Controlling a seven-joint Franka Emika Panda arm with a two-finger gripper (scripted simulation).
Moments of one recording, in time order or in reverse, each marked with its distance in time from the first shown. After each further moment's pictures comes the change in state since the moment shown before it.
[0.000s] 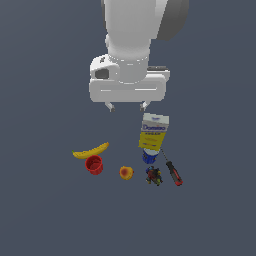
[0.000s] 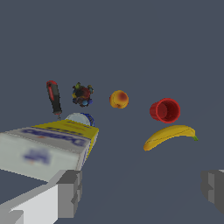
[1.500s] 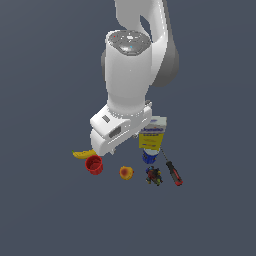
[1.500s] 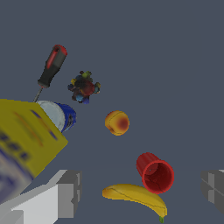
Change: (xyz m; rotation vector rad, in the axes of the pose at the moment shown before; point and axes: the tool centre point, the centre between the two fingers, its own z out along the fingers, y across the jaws) arm 0.069 0.013 0.086 -0.045 0.019 -0.676
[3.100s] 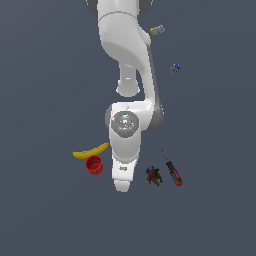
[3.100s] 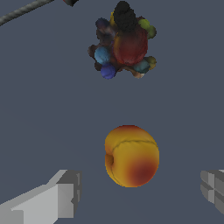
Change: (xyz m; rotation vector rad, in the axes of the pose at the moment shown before) arm 0.020 -0.002 0.159 0.077 0.023 -0.711
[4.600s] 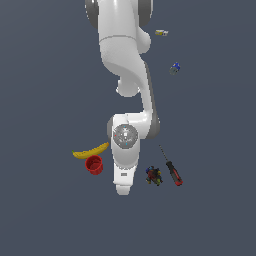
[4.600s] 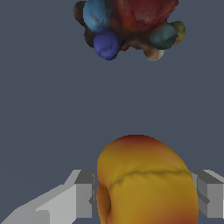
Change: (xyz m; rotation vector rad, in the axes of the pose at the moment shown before) arm 0.001 0.001 0.051 -0.001 0.001 -0.012
